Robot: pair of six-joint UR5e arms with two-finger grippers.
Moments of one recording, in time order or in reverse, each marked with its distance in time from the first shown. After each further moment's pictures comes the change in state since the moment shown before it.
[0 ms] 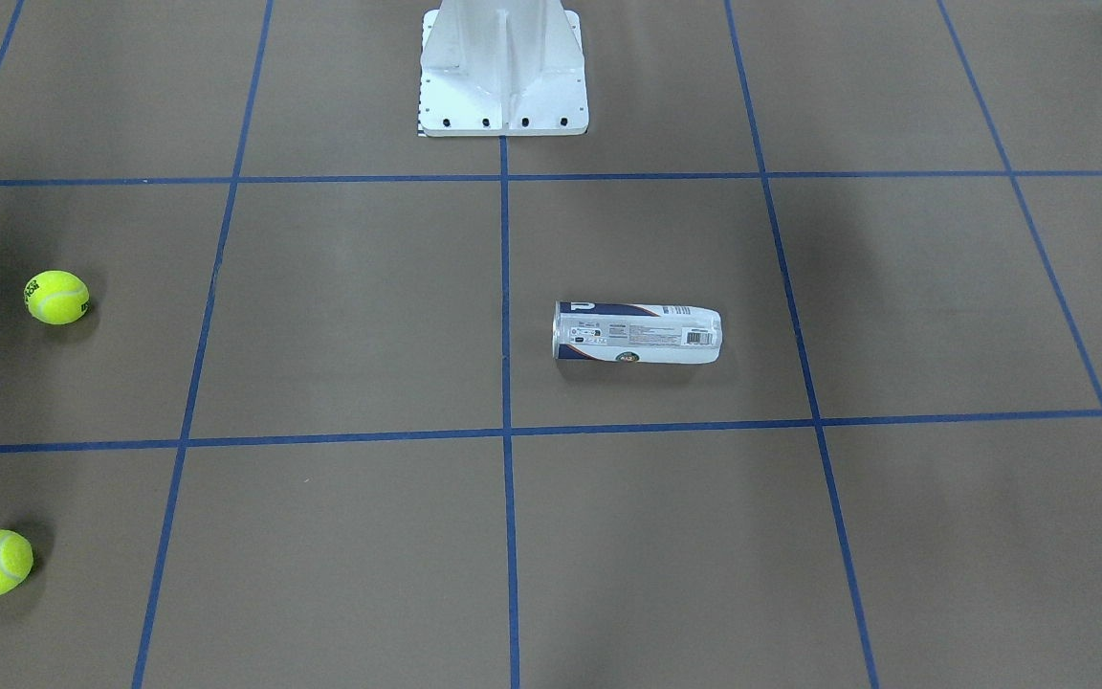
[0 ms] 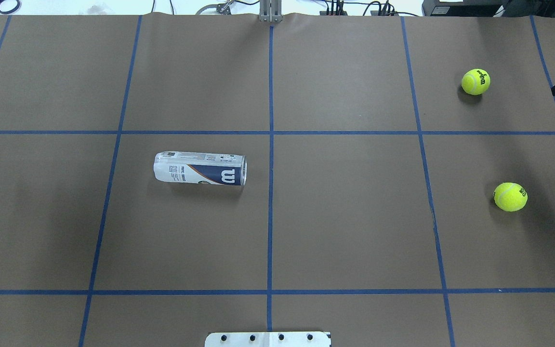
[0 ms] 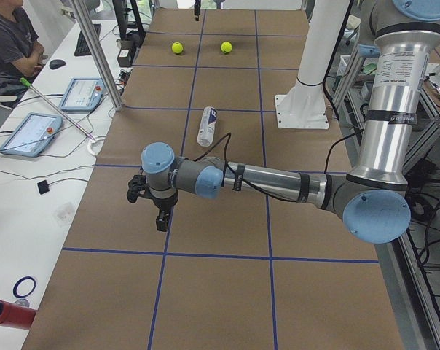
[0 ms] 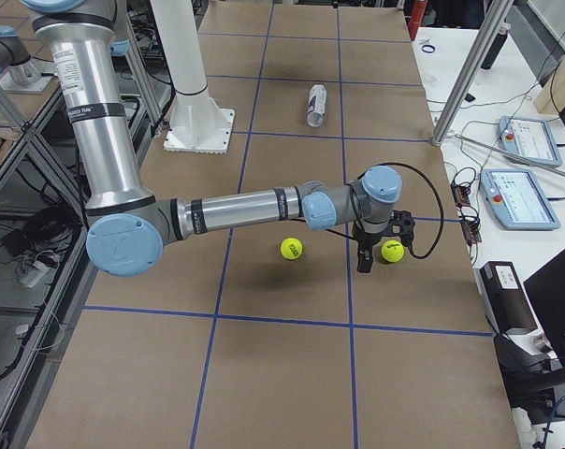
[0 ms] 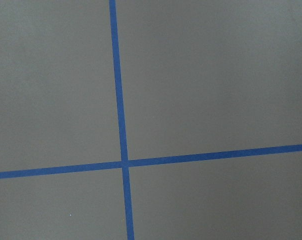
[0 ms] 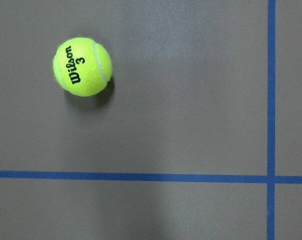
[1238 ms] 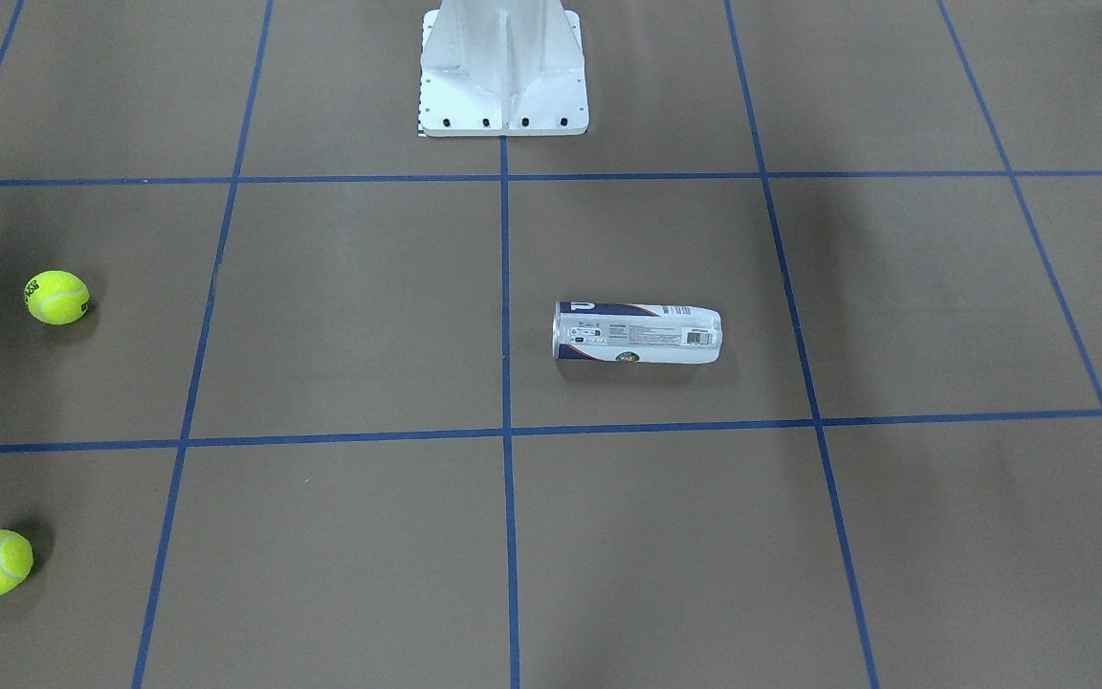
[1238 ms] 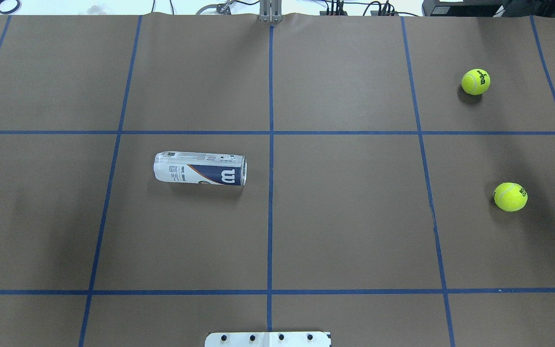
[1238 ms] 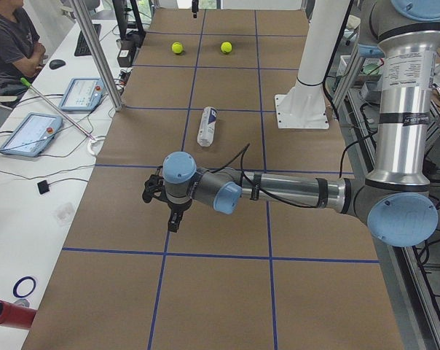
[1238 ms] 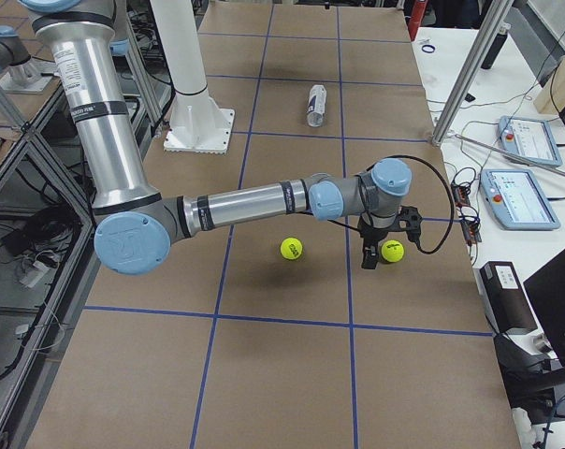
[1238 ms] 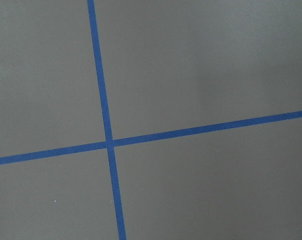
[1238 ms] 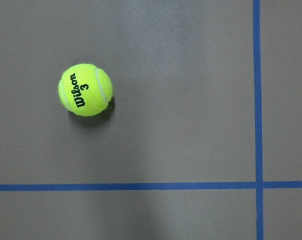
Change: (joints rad) left arm 0.011 0.113 -0.053 -0.226 -0.049 0.000; right arm 0.015 0.024 0.006 -0.076 -0.002 -0.053
